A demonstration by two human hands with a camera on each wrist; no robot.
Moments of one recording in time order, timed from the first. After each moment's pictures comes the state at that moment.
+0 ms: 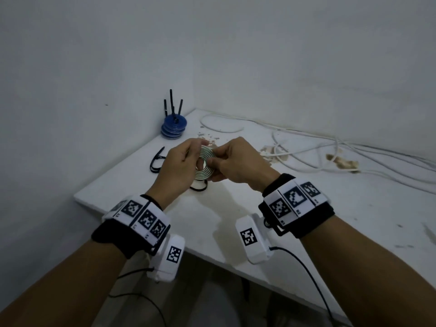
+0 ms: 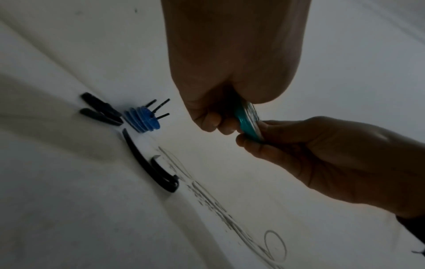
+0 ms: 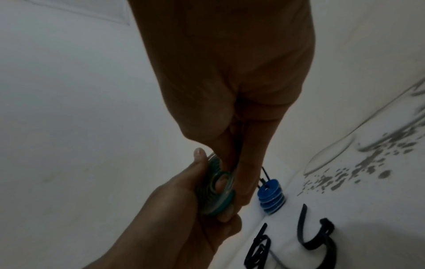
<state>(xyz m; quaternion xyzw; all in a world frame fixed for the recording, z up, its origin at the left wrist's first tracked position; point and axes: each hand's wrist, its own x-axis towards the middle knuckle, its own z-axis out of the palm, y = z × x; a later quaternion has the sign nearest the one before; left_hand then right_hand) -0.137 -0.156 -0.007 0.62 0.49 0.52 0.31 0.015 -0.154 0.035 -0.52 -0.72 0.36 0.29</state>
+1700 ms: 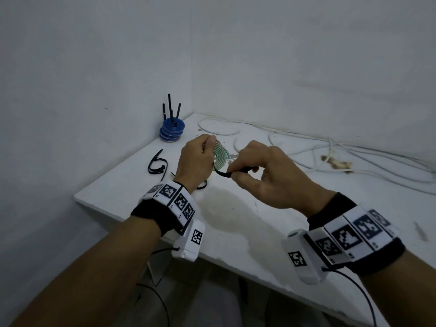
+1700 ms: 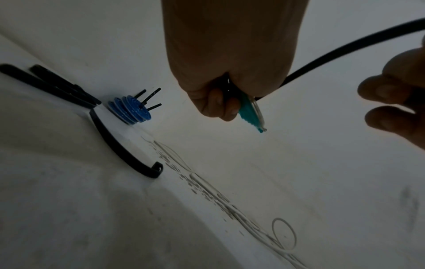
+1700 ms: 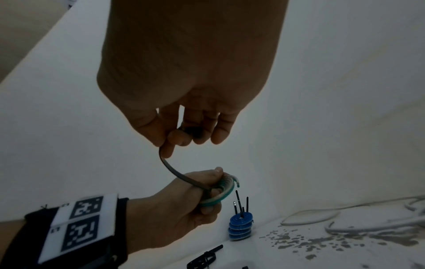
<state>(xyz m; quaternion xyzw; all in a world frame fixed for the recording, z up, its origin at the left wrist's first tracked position) -0.095 -0.123 -0.010 0.64 0.51 0.53 0.21 0.078 -0.211 0.048 -0.36 -0.86 0.10 0.34</state>
